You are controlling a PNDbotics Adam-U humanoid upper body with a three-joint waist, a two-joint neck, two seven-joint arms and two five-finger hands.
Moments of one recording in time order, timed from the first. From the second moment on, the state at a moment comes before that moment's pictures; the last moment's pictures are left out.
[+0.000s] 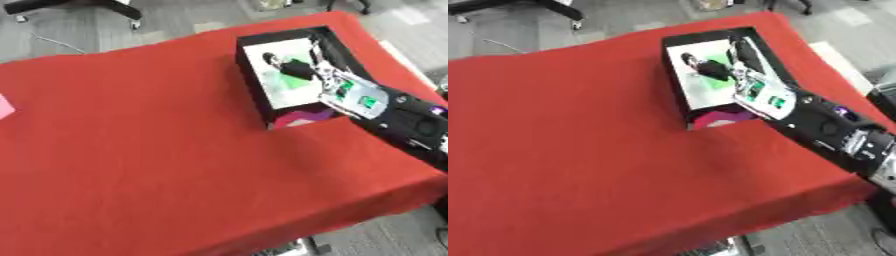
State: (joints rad) left arm -0.41 0.18 0.26 -1.84 0.12 -0.11 -0.58; right arm -0.27 -0.93 0.30 -1.59 -0.11 0.50 -0.61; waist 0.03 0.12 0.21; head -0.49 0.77
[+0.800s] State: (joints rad) left arm -0.72 0.40 0.24 -1.22 -0.78 -0.25 -0.33; right arm -0.27 -0.72 0.31 -1.98 0.95 0.47 -0.52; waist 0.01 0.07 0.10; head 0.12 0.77
